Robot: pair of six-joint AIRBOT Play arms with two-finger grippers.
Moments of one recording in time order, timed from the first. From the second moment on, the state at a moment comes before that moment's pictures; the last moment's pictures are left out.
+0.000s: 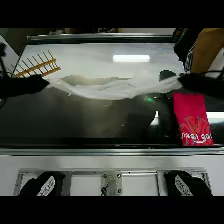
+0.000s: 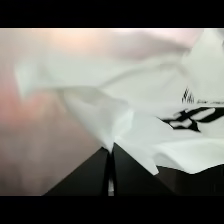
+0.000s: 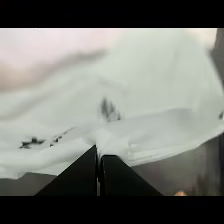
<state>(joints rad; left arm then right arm) 0.18 -0.91 1.32 1.02 -1.15 -1.45 -0.19 -0.88 1.26 -0.95 0.98 1.35</state>
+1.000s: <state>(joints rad) 0.14 -0.70 1.35 1.03 -0.91 -1.56 -0.12 -1.03 1.73 -0.99 1.10 1.47</state>
